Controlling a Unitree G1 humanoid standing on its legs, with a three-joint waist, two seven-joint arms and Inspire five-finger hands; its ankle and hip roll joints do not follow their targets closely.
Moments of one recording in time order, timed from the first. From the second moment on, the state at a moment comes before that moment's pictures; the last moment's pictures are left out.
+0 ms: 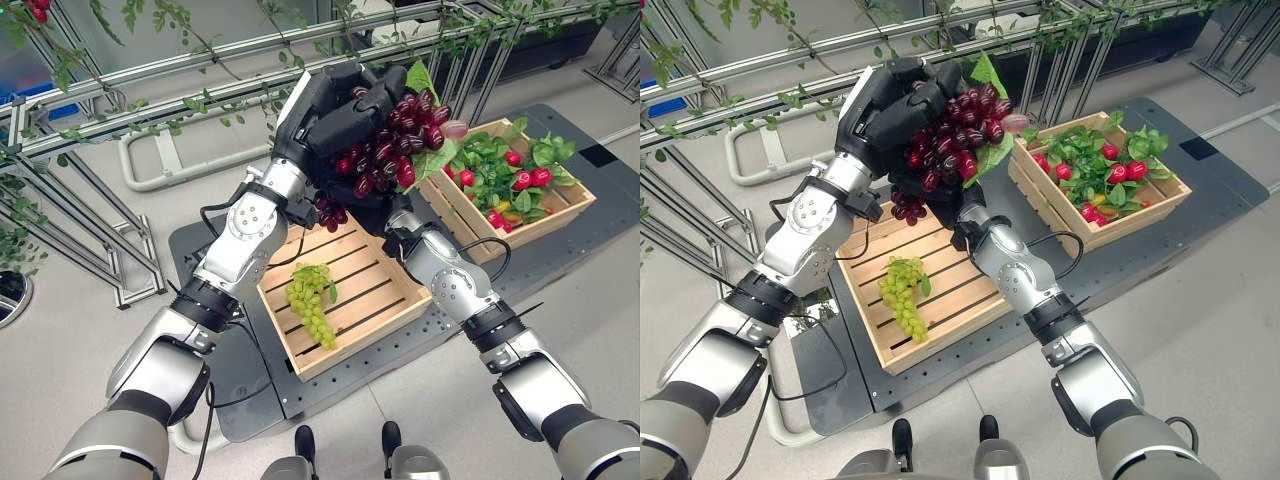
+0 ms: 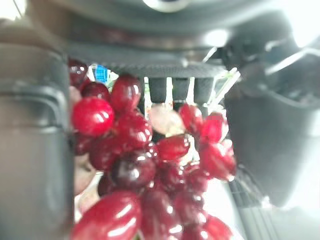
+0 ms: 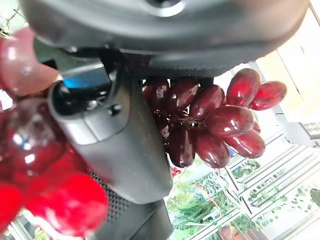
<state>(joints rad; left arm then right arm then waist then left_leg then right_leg) -0.89 0.48 -0.47 0.32 -0.67 -0.22 0.04 -0.82 -0.31 0.44 0.38 1.04 0.09 -0.03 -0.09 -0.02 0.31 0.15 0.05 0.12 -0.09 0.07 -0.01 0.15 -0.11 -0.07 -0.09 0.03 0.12</state>
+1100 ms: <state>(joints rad) -0.45 0.43 -0.29 0.08 -0.56 -0.23 0.13 -0.42 -0.36 0.13 0.17 0.90 -0.05 -0.04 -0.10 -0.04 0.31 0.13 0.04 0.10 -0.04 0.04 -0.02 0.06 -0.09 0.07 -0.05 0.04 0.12</state>
